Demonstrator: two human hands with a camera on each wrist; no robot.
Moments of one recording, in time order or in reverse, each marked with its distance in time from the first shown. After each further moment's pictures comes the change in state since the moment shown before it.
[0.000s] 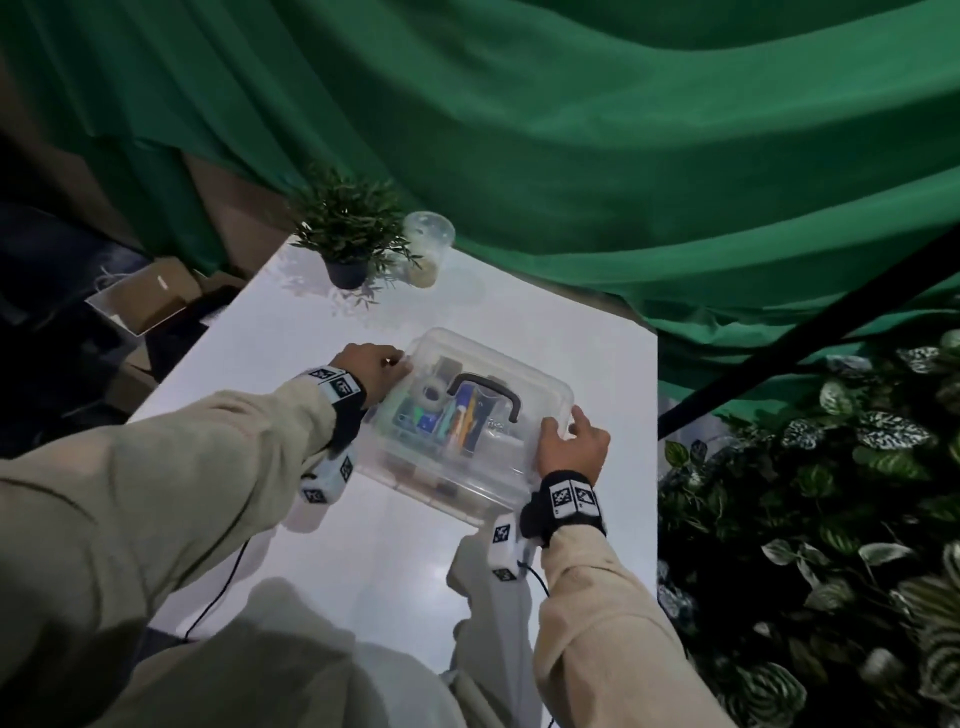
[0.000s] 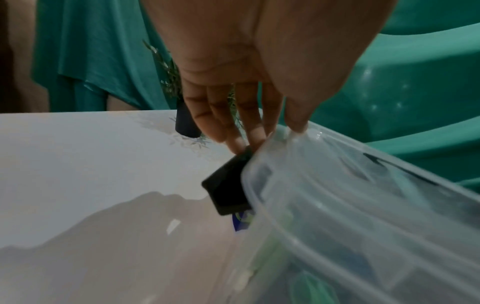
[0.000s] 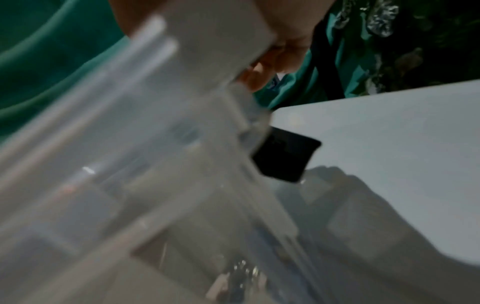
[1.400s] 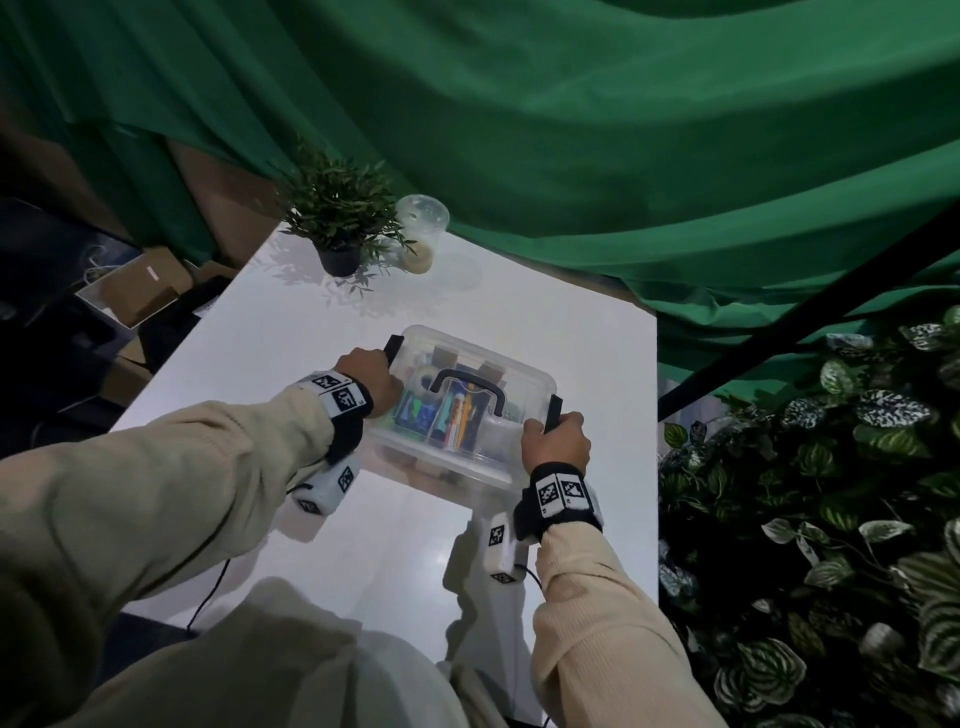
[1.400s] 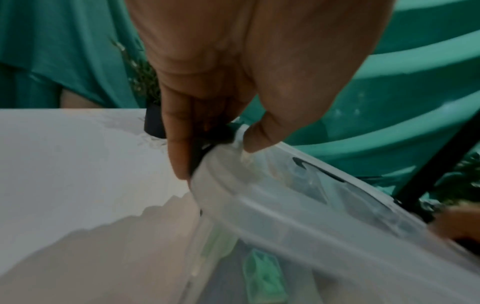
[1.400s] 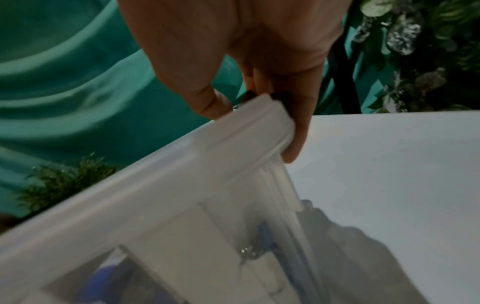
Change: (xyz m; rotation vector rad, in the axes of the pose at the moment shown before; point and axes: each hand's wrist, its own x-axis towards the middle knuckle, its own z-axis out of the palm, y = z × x) left_hand -0.028 0.025 0.004 0.216 -0.072 -0.123; right_hand -0.020 -0.010 0.002 -0.343 -0.130 0.086
